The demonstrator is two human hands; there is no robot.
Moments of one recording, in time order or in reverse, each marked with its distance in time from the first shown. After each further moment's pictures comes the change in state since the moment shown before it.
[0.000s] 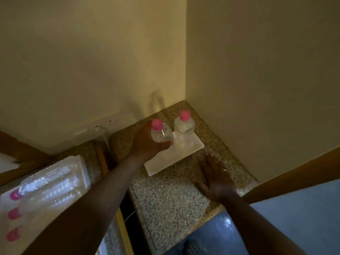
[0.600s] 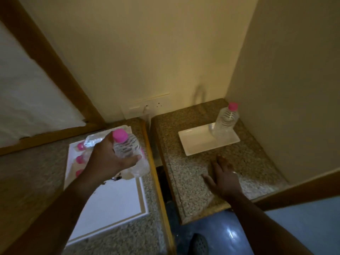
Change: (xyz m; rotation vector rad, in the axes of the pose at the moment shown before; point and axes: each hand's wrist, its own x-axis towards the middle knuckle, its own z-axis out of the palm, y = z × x) left_hand -0.183 -0.074 -0.186 0.097 0.218 -0.134; right_hand -0.017 -0.089 0.021 0.006 -0.044 0.006
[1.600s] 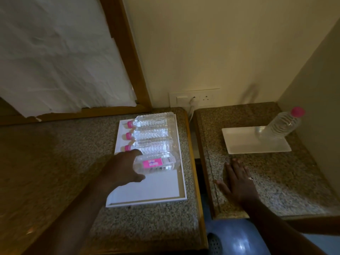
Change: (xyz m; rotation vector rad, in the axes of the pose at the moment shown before) left_hand -0.067 -0.105 -0.055 0.511 -0.192 -0.191; right_hand -0.007 -0.072 0.028 -0.089 -0.023 -0.274
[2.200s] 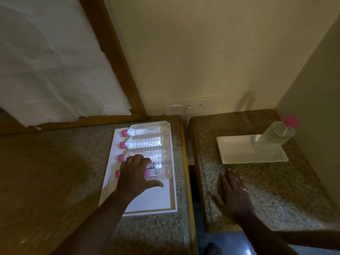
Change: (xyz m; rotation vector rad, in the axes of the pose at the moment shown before) left_hand 0.028 0.041 0.053 0.182 0.252 0.112; right_hand 0.001 0.007 -0.001 -0.005 -0.035 -0.005
